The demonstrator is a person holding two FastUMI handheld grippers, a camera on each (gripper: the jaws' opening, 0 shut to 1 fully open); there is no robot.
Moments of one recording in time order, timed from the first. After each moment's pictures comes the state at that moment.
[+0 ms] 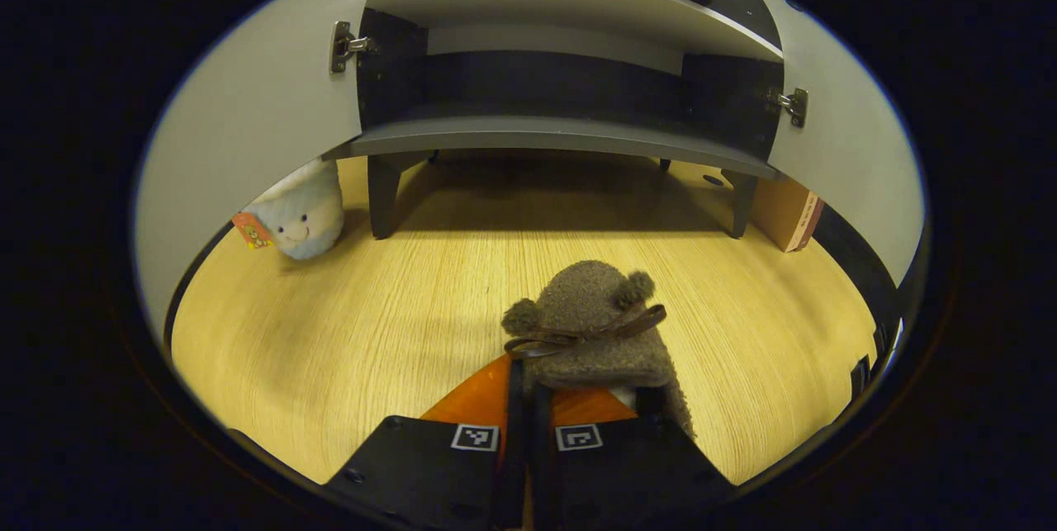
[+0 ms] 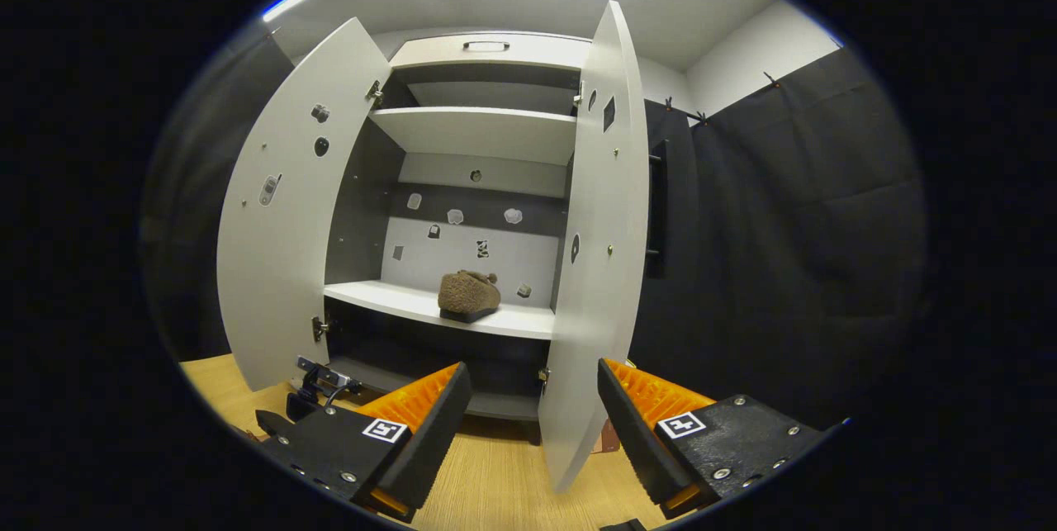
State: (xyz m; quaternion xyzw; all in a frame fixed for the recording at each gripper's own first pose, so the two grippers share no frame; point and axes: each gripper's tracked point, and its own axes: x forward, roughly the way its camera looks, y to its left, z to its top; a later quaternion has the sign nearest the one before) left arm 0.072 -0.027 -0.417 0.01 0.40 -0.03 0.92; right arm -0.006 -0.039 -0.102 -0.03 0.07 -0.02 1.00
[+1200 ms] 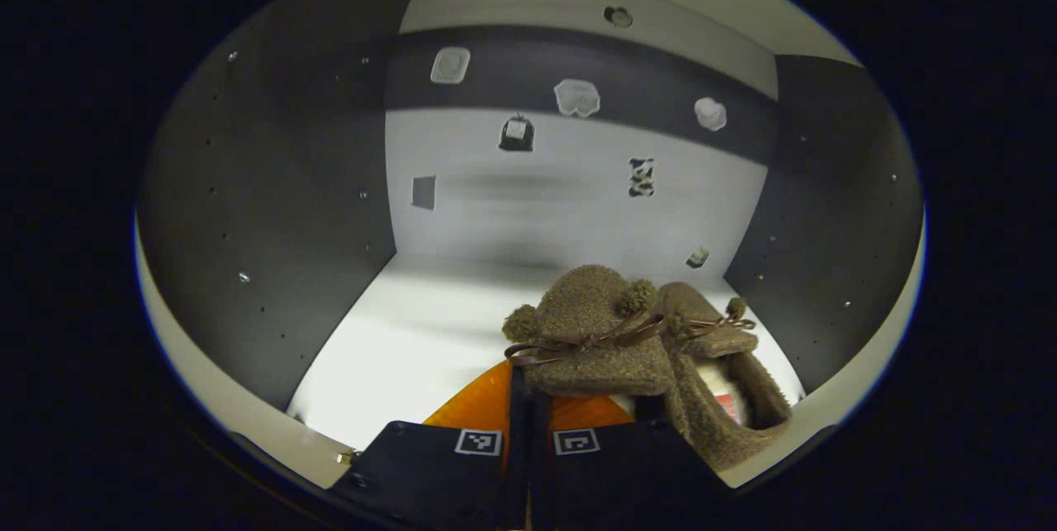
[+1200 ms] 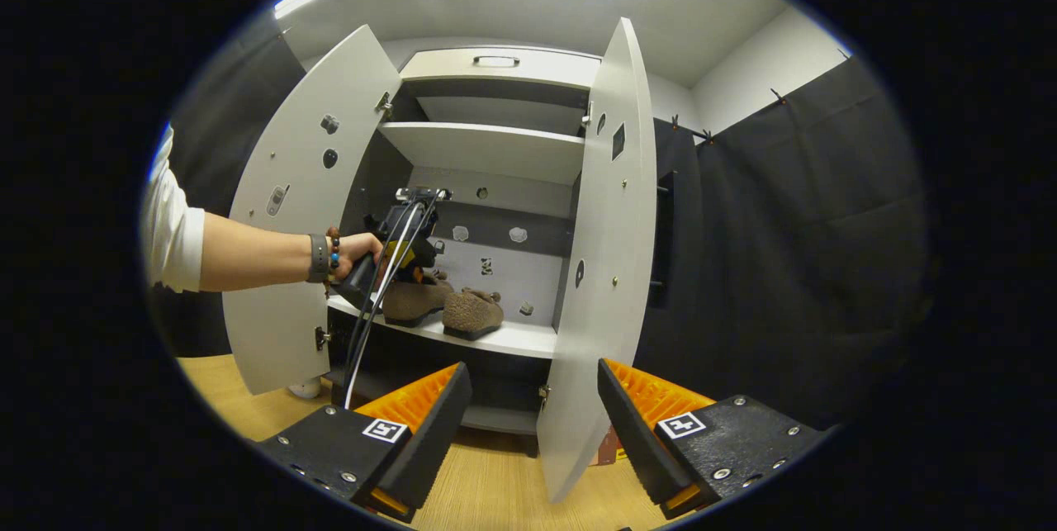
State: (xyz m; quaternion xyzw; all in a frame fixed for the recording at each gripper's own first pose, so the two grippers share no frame) left arm 0.429 -0.053 -0.152 -0.01 0.35 0.01 0.94; right arm -0.008 -0.039 -0.077 -0.04 0.05 -0.02 1.00
